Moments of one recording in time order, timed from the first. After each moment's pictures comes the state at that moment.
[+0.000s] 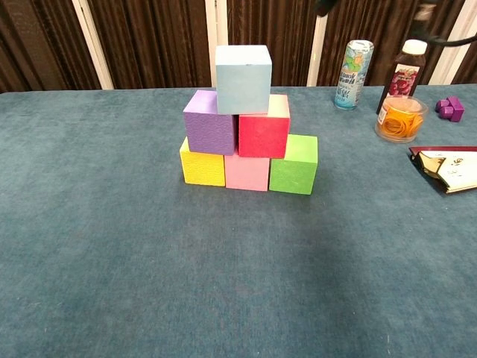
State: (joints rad) left arm -0.15 -1.24 -0.19 -1.42 1.45 1.59 -0.14; right arm 1.09 -1.19 0.65 -2.08 -0.03 1.40 -0.79
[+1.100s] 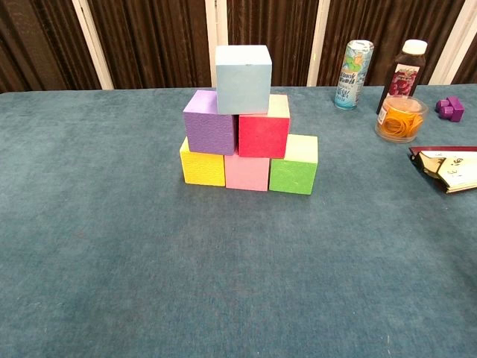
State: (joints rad) left arm -0.30 -1.19 -0.17 -1.53 1.43 1.32 0.00; right arm 0.58 -1.00 0.29 -2.24 -0.67 1.43 -0.42
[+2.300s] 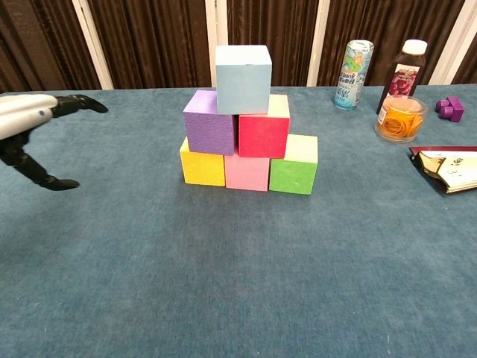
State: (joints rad) left arm -0.50 -1.45 -0.18 -1.69 1.18 1.15 0.48; right arm 0.10 -1.21 -0.03 -1.77 -1.38 1.72 -0.10
